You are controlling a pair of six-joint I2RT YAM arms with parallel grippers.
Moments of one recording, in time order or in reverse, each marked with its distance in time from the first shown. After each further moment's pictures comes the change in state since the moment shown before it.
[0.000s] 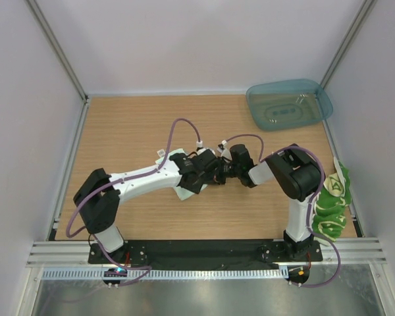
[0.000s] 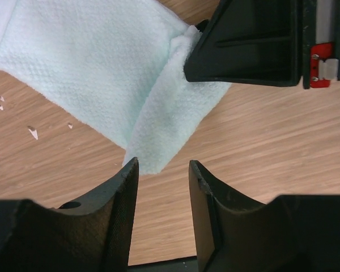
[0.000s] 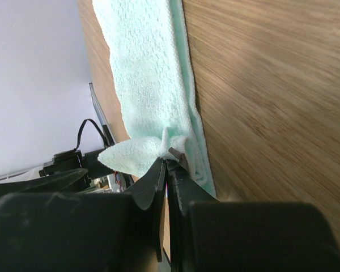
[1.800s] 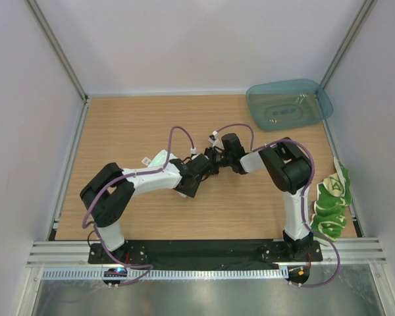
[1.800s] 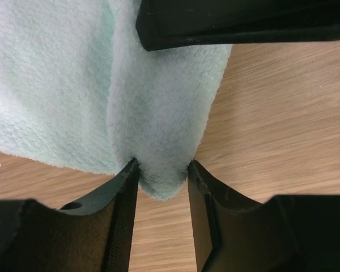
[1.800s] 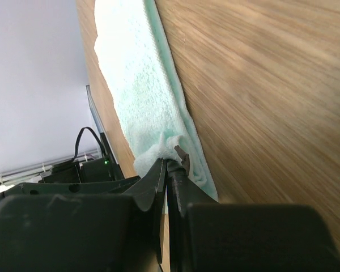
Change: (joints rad) left arm 0.077 0.103 -0.176 0.223 0.072 0.029; right arm -0.002 0.126 0.254 -0.168 -0.045 -0.080
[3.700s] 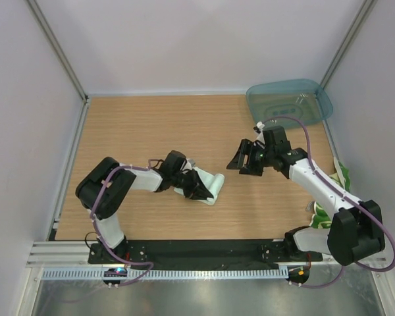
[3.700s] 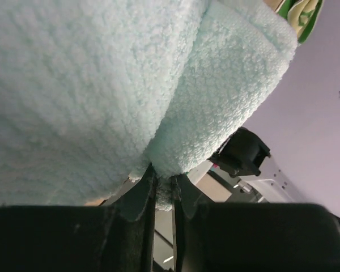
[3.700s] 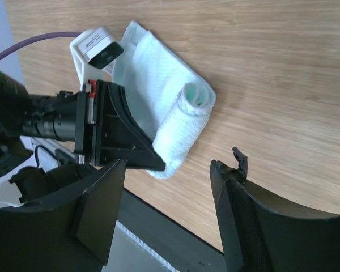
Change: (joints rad) left arm 0.244 0.013 -0.316 0.764 1.019 -0.787; right arm -0.179 -0.810 -0.084 -0.947 0.370 -0.280
